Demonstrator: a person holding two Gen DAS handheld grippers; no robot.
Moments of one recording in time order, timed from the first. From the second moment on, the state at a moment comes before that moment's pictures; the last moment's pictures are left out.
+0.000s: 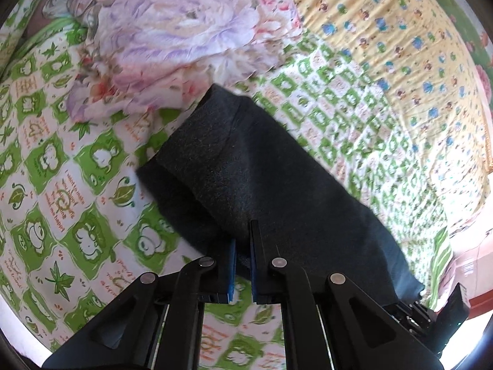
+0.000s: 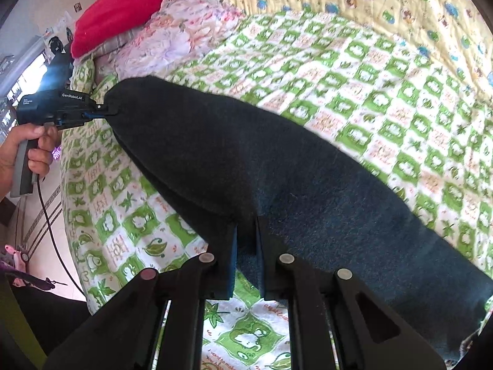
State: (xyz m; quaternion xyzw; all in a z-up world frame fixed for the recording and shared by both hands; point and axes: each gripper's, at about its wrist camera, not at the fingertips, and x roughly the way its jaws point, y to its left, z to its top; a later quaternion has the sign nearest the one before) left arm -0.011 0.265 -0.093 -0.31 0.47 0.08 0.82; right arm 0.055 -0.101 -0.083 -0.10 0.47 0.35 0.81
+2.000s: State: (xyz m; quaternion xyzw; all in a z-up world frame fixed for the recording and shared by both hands) left arm 0.018 0.301 -0.132 -0.34 0.49 0.13 0.79; right arm 0.210 0.036 -0.127 -0.08 0.62 0.43 0.65
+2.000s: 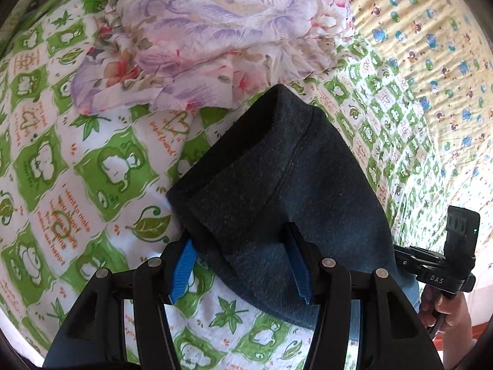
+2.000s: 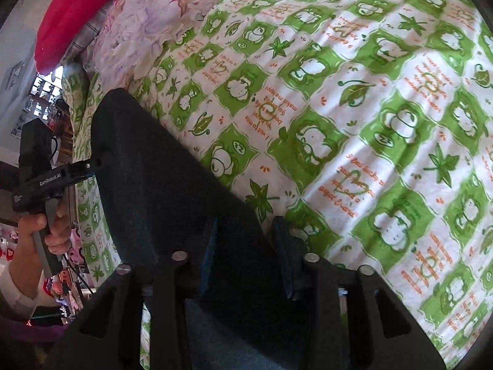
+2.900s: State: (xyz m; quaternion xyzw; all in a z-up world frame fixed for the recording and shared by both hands) left arm 0.013 0.285 -0.076 -0.23 0.47 0.10 0.85; right arm 0.192 0.014 -0.078 -0.06 0.52 0.31 0.79
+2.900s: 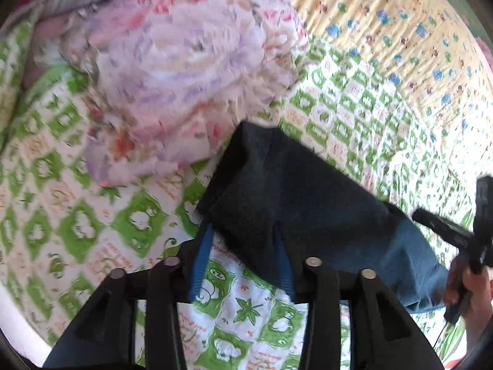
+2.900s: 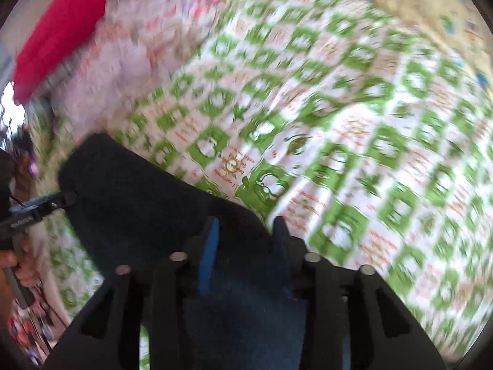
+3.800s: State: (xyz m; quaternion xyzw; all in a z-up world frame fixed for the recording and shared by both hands) left arm 0.089 -0.009 -0.039 -0.09 0.52 -0.22 0.82; right arm 0.051 -0.256 -0.045 0.22 0.49 0.11 0.84
